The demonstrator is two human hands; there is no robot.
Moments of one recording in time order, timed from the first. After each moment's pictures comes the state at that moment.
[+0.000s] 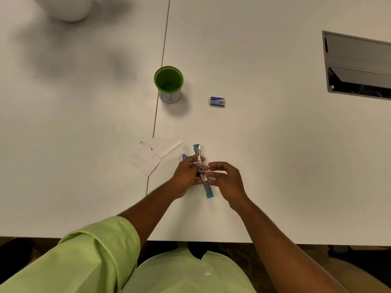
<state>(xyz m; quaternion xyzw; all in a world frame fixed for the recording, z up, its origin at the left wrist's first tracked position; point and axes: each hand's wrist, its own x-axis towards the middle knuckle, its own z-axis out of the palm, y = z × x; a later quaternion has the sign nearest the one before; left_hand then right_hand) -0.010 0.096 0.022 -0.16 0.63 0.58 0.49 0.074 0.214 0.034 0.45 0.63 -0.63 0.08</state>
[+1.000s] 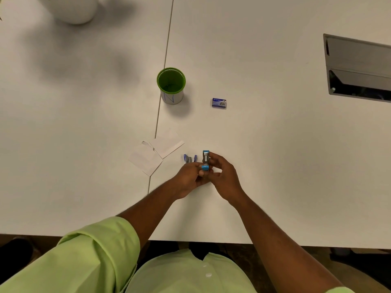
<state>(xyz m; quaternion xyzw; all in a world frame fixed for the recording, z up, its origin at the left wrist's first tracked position) -0.011 0.095 0.035 -0.23 0.53 0.61 0.55 0.065 0.213 0.036 0.33 0.72 -0.61 0.09</state>
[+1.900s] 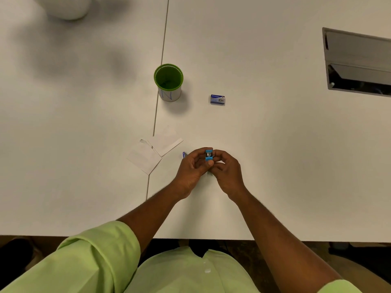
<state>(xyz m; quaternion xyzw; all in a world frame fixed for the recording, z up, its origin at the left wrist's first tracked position) 0.000 0.094 0.038 -0.05 0.63 0.66 0.41 0.063 0.217 0.037 0.35 0.69 -0.63 0.03</state>
